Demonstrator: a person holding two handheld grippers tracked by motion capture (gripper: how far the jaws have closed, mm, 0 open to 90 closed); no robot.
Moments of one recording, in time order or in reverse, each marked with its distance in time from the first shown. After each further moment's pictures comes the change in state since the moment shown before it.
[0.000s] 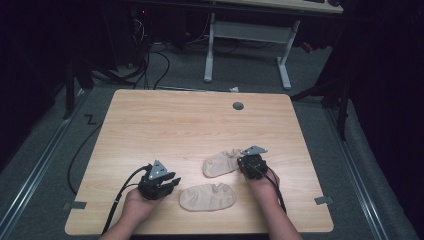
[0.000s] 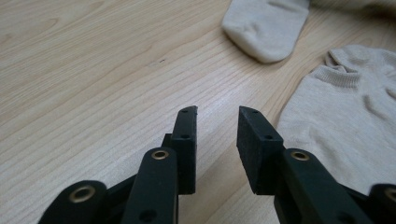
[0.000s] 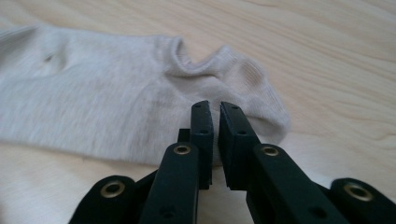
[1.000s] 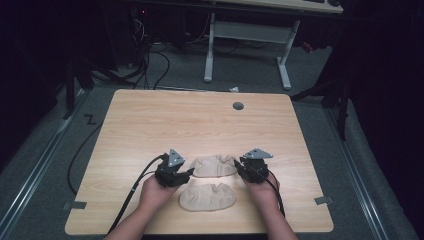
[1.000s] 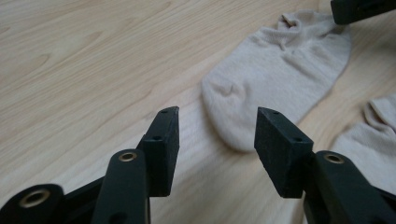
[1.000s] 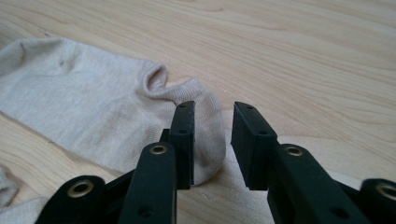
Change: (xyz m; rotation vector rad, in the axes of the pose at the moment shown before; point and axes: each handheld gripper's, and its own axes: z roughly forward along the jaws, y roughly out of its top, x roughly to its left) left arm -0.006 0.038 0.051 0.003 0.066 -0.007; right arm 0.001 -0.006 -0.010 -0.101 0.040 0.061
